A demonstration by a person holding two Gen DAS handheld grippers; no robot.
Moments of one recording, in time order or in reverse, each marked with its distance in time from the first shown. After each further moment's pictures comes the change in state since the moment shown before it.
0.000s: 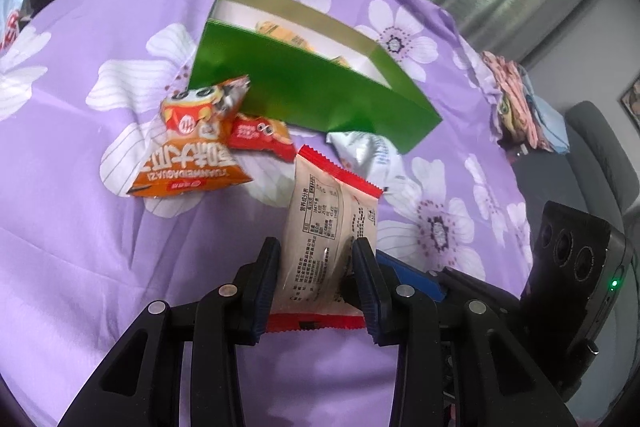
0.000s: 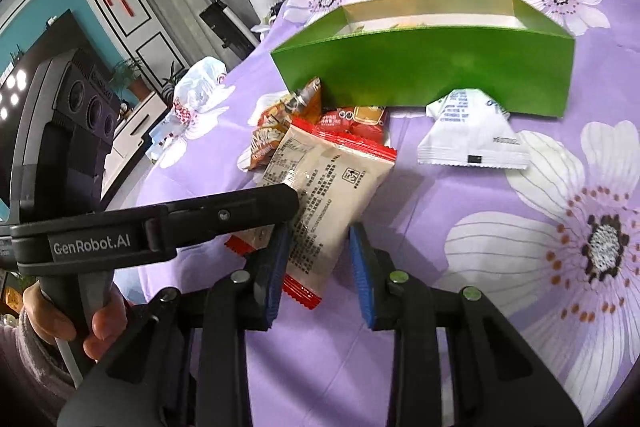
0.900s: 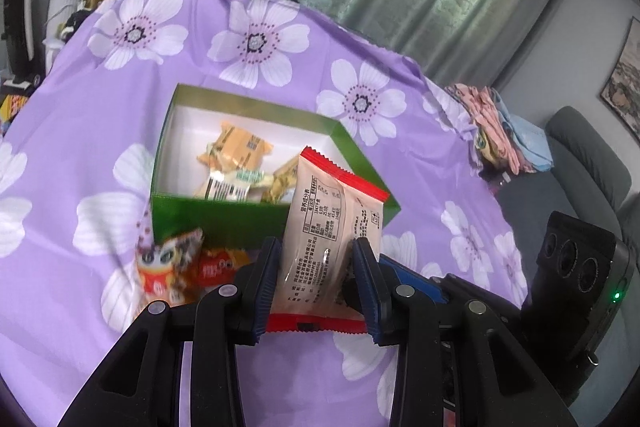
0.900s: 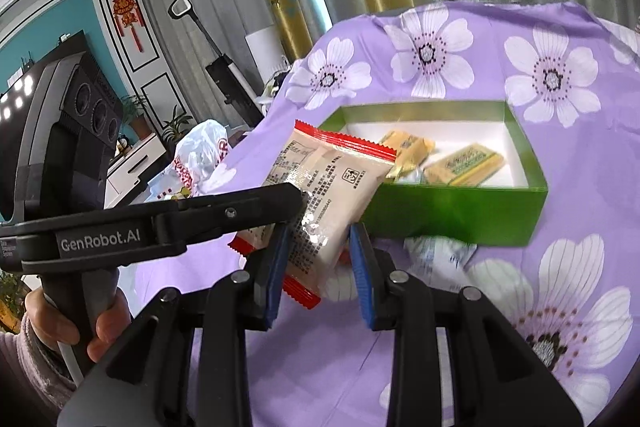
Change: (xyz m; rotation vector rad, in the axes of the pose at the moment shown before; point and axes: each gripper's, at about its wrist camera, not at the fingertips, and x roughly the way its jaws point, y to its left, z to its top) left arm -0.018 -0.037 0.076 0.115 -0.149 -0.026; right arm -0.034 0.005 0.067 -0.069 -0.211 -0.030
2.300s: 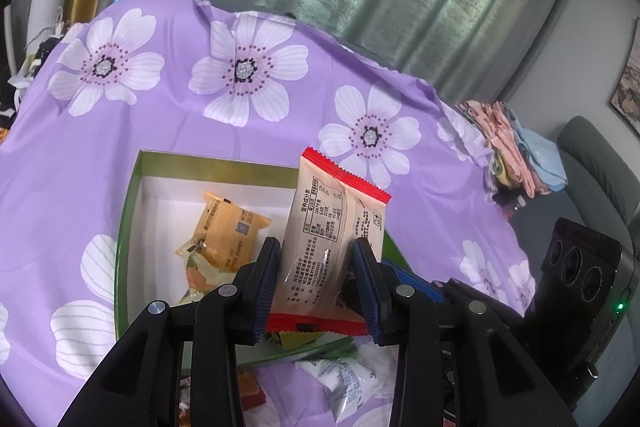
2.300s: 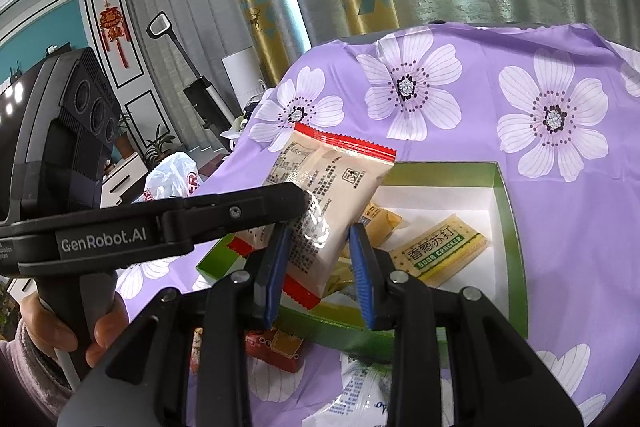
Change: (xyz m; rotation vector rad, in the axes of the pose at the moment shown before) left arm 0.067 0.009 0.076 0.024 -0.025 0.002; right arm 0.052 -0.055 0.069 -0.007 -0.061 -0.039
